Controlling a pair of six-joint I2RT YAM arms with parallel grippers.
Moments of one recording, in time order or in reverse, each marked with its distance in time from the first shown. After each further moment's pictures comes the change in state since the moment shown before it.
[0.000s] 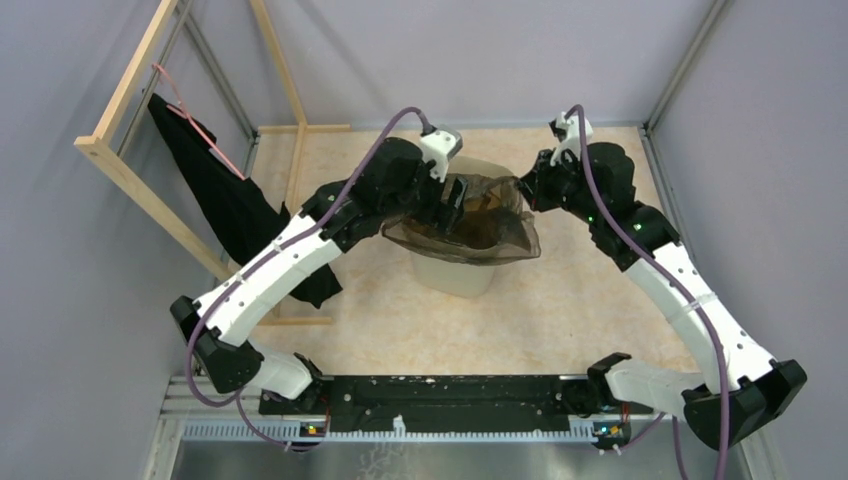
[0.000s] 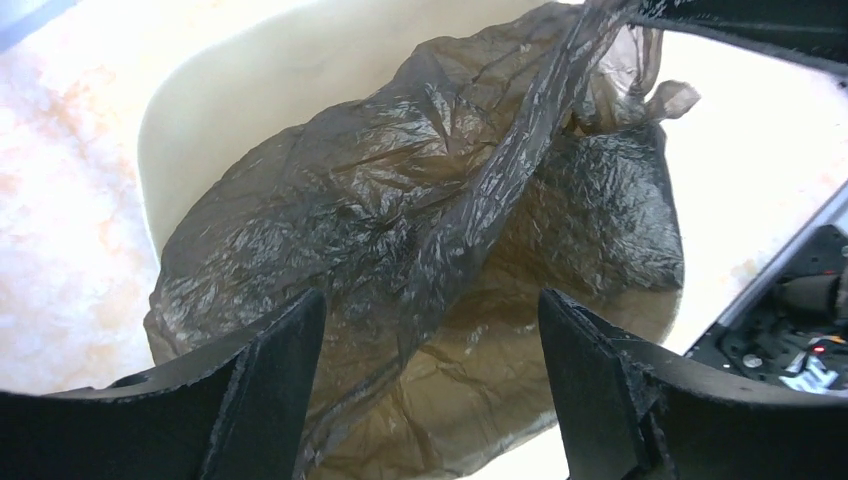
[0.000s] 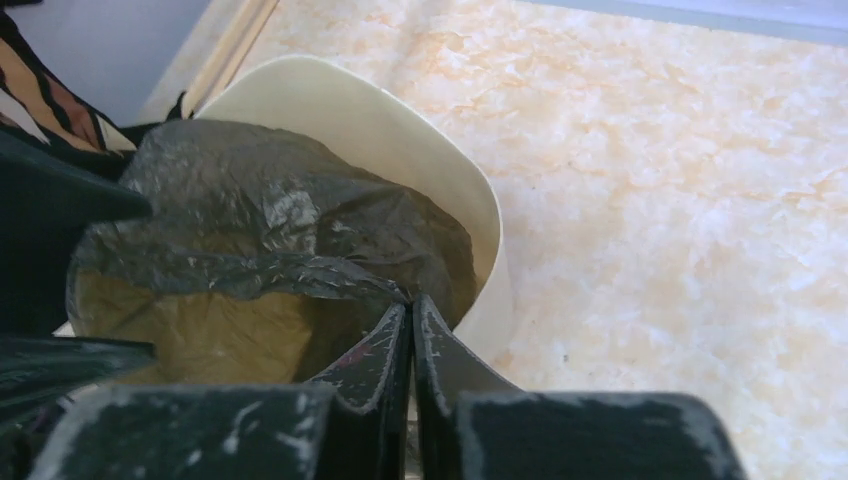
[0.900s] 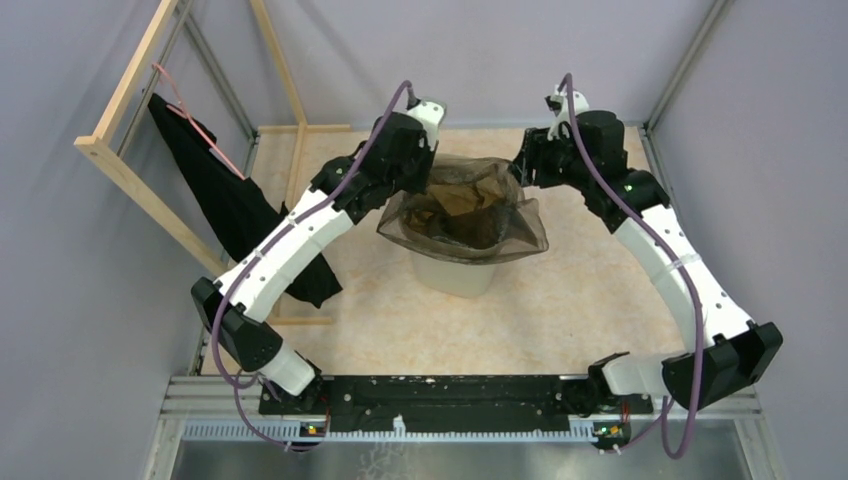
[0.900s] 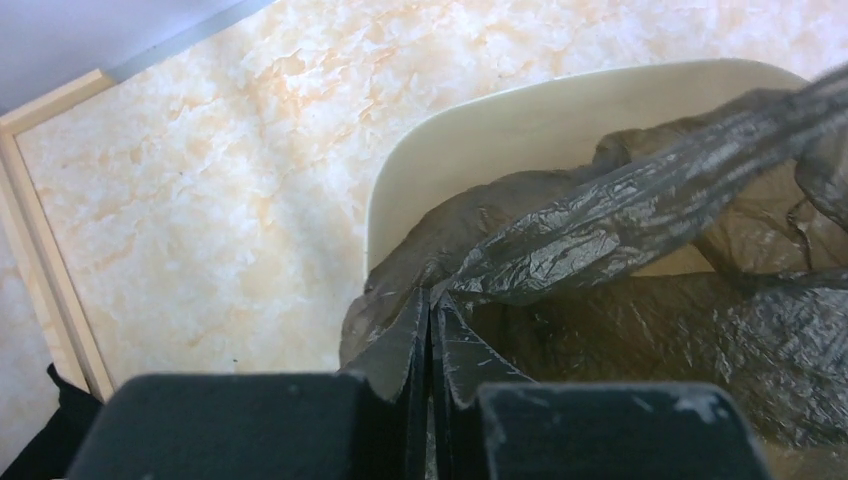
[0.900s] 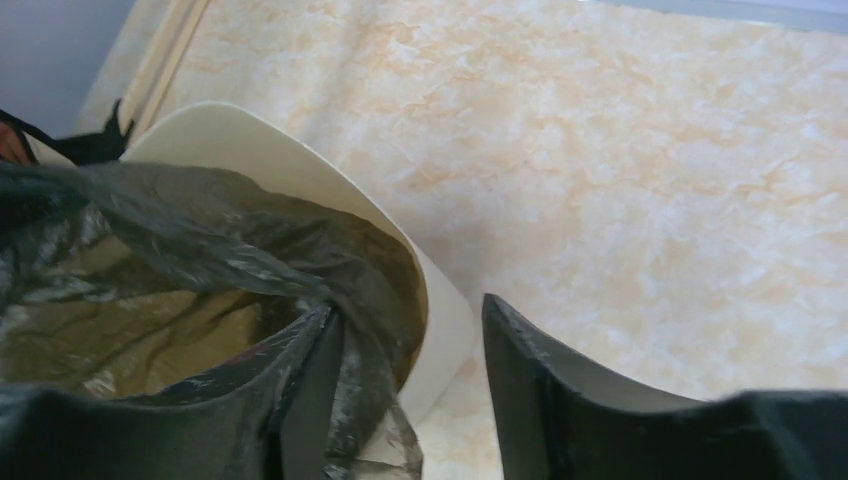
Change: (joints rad) left arm 0.066 0.154 0.152 -0.039 -0.259 0.056; right arm -0.077 0.204 0.208 -0.092 -0.015 -0.033
